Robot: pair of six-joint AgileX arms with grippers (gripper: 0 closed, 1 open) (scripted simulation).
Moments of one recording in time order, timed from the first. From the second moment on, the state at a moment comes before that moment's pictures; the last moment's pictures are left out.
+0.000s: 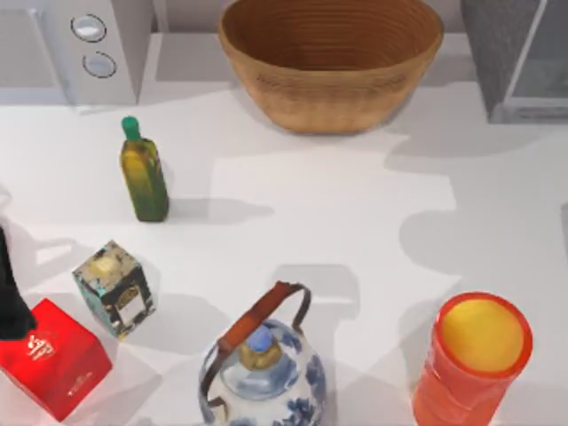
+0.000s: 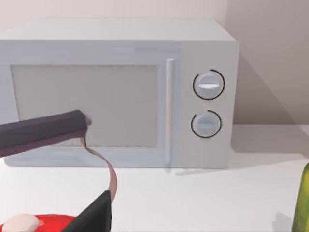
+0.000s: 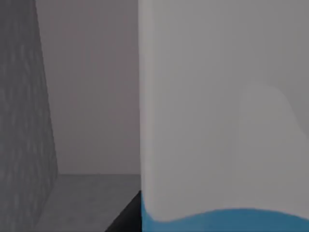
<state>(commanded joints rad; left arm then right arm) 0.00 0.00 0.00 0.00 0.00 0.00 -0.21 2.04 1.08 0.96 -0.17 0.02</state>
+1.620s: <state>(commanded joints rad) 0.00 0.00 0.00 0.00 0.00 0.00 -0.12 0.83 0.34 0.52 -0.10 0.01</state>
